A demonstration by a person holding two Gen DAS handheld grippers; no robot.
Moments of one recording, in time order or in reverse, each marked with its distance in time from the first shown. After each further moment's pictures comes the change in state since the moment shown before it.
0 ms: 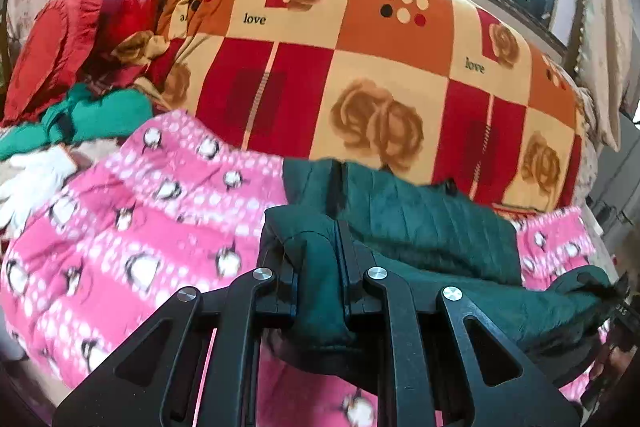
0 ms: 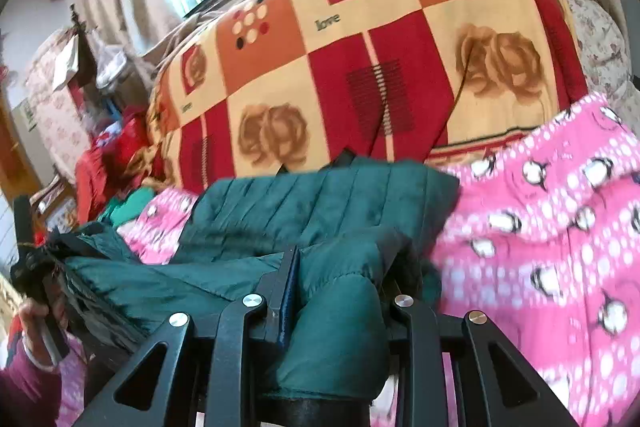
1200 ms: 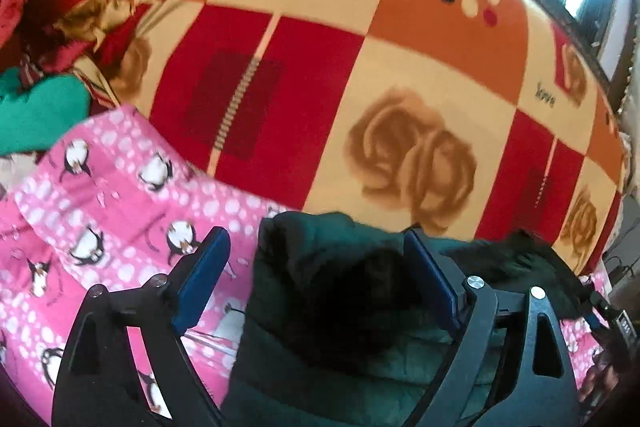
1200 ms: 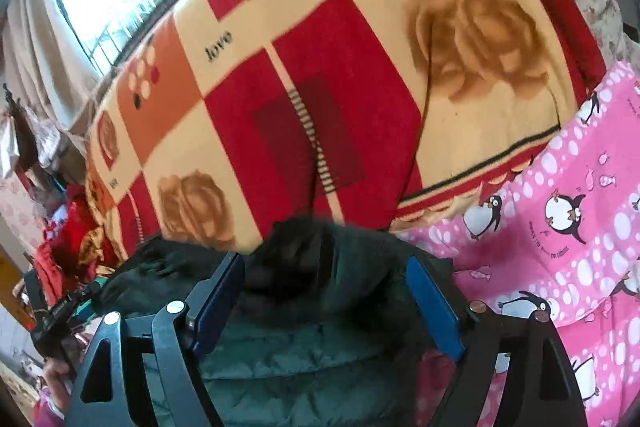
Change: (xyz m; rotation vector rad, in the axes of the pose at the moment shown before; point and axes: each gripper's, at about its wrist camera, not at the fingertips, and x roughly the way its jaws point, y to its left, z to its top) left arm 0.168 0.011 0.068 -0.110 0.047 -0.024; right arm 0.118 -0.084 0.084 0.220 -0.042 -0.064
